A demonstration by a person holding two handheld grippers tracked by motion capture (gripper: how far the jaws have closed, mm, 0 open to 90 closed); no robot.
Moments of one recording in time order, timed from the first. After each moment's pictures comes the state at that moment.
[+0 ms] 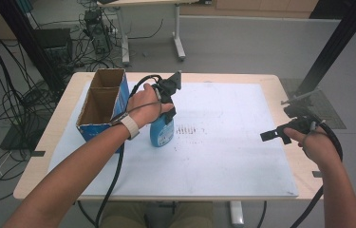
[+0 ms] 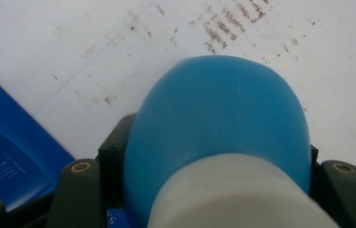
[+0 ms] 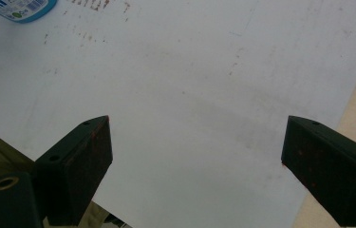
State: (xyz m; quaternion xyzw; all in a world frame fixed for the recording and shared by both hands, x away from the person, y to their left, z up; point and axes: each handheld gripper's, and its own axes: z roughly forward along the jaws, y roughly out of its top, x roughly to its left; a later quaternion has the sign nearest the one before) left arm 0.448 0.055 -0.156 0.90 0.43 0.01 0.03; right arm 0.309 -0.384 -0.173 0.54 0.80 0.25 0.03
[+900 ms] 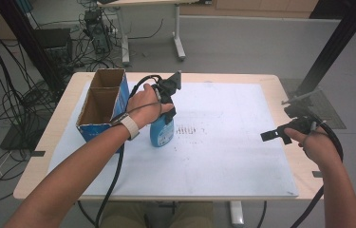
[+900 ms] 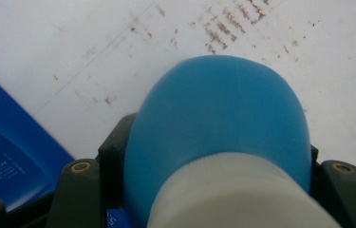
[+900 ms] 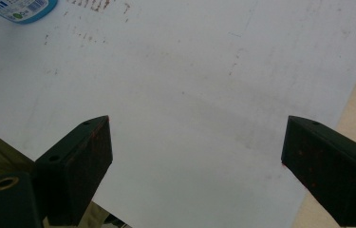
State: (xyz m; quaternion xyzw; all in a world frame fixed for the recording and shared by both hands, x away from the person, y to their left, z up) left arm 0.447 0.056 -0.156 0.90 0.43 0.02 0.03; right arm 0.307 -0.385 -0.173 0.54 0.80 0.25 0.03
